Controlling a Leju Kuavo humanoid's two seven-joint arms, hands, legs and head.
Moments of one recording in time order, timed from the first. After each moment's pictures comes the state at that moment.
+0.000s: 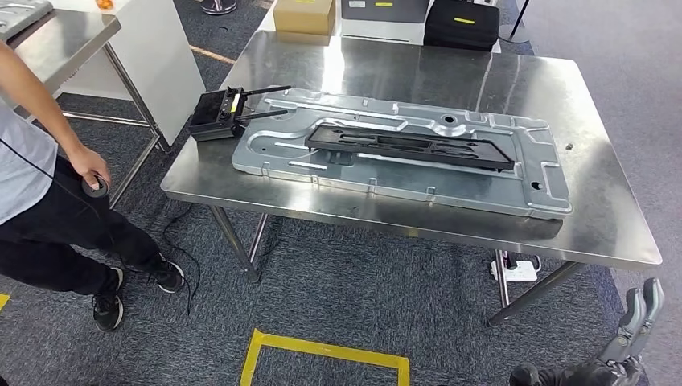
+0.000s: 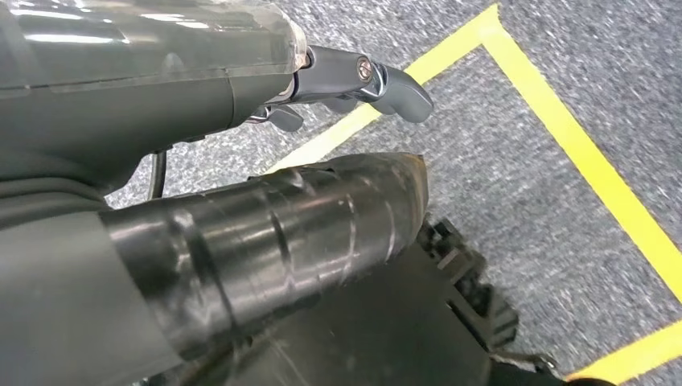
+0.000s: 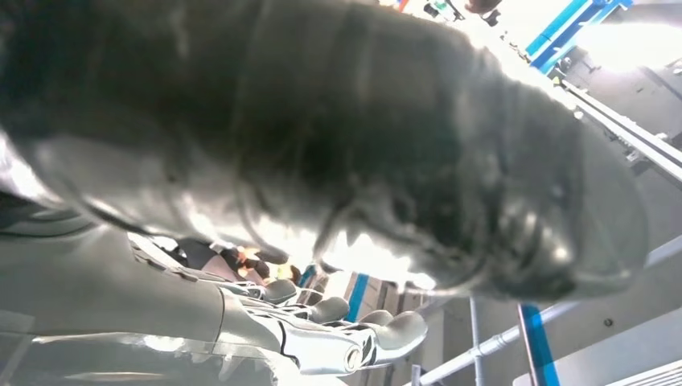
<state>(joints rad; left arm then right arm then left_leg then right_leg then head) -0.07 -0.25 0.90 -0.21 -1.36 0.23 -0.31 0.36 0.29 0.00 -2.06 0.73 -0.70 -0.59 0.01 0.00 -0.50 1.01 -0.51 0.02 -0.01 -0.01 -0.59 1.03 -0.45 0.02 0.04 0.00</state>
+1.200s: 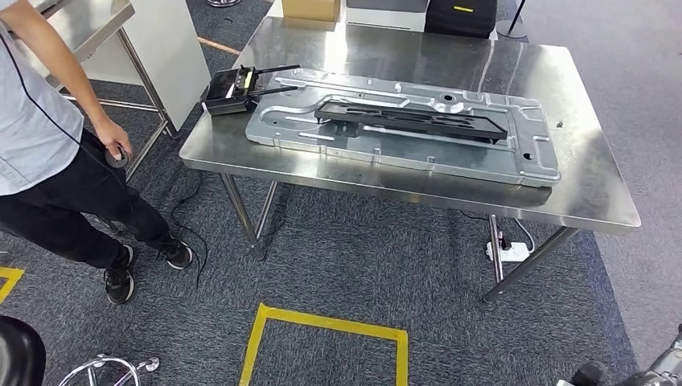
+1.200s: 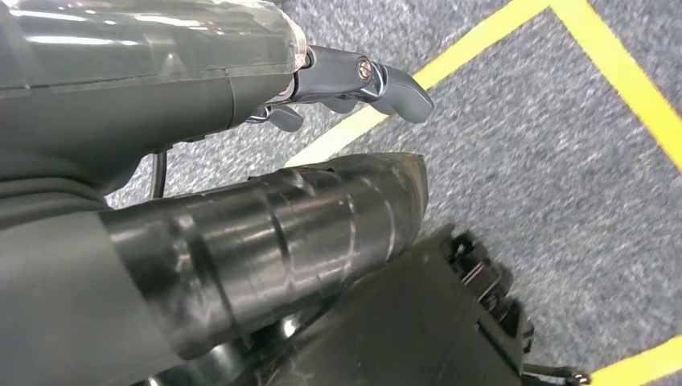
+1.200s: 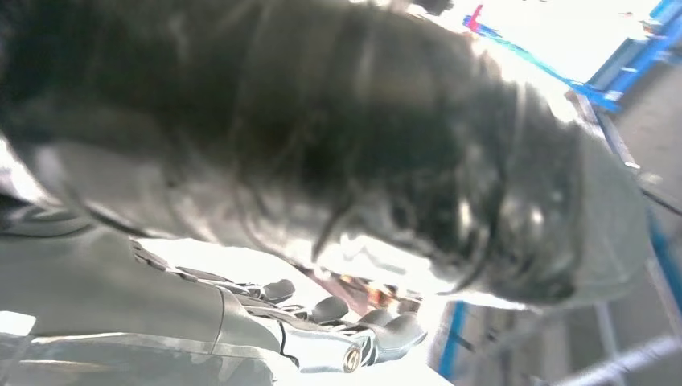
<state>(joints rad) -0.06 -0.24 0.91 -0.21 -1.35 0.22 -0.31 0.38 0.27 -0.20 -2.01 0.49 -0.60 -0.52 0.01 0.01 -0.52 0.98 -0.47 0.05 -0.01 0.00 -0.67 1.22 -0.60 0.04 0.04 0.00</state>
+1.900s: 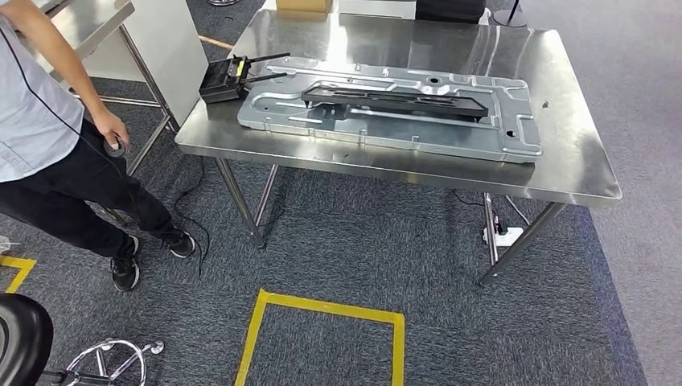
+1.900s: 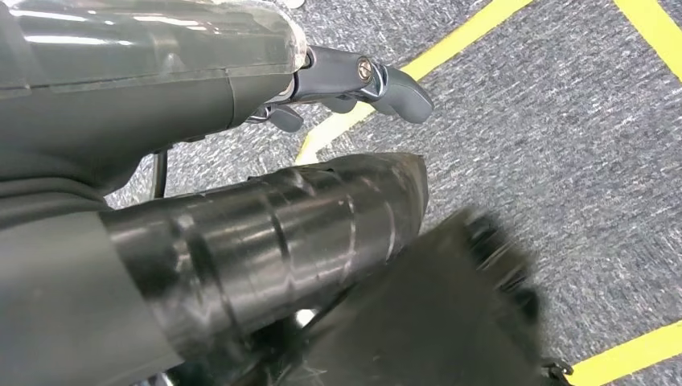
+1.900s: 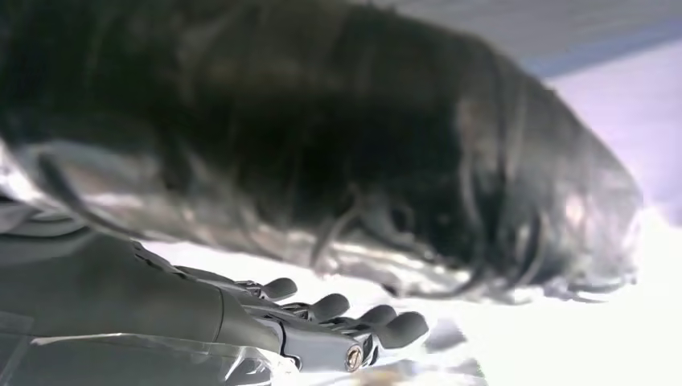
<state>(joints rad) -0.06 -0.23 0.93 -0.21 -1.37 0.21 -0.31 0.01 0.20 -1.17 -1.00 0.70 -0.46 -0.46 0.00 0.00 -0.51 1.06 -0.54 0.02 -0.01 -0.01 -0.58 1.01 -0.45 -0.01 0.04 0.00</state>
